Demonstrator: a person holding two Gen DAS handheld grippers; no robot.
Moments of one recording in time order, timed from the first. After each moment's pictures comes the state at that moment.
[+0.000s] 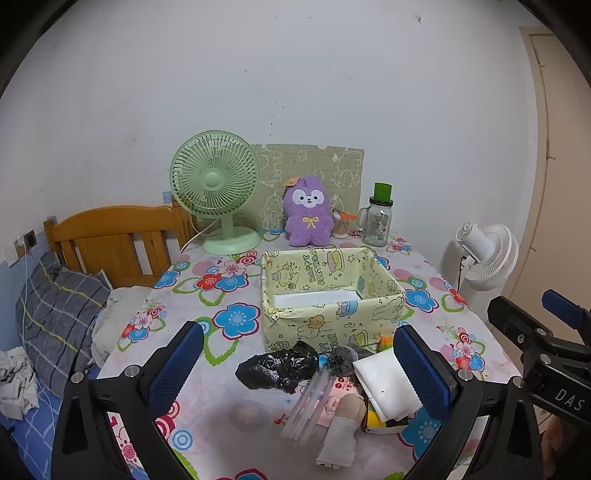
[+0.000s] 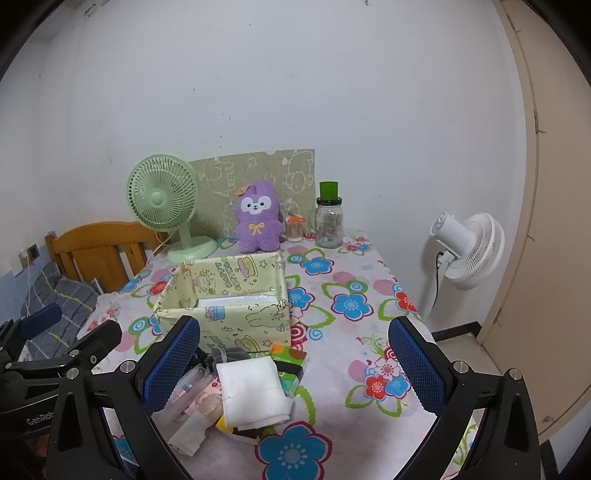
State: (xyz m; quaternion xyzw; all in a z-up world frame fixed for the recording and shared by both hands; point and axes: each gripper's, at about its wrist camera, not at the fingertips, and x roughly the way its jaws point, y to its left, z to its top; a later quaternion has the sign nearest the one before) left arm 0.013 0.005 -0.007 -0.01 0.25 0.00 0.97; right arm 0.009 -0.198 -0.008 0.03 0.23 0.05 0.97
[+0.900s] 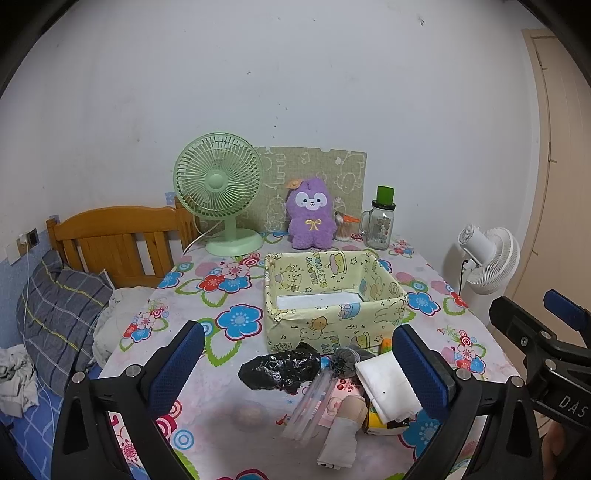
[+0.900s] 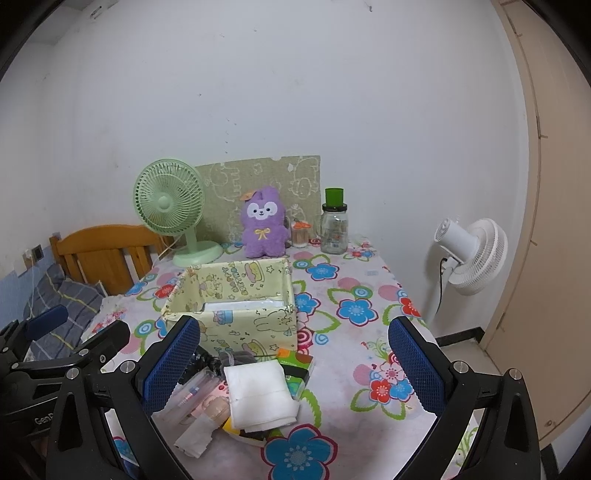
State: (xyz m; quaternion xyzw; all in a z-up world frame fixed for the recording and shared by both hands) left arm 0.013 0.006 -0.008 -0.02 0.24 0.00 0.97; right arm 0.002 -0.194 -0.003 0.03 0.21 0.06 0.97
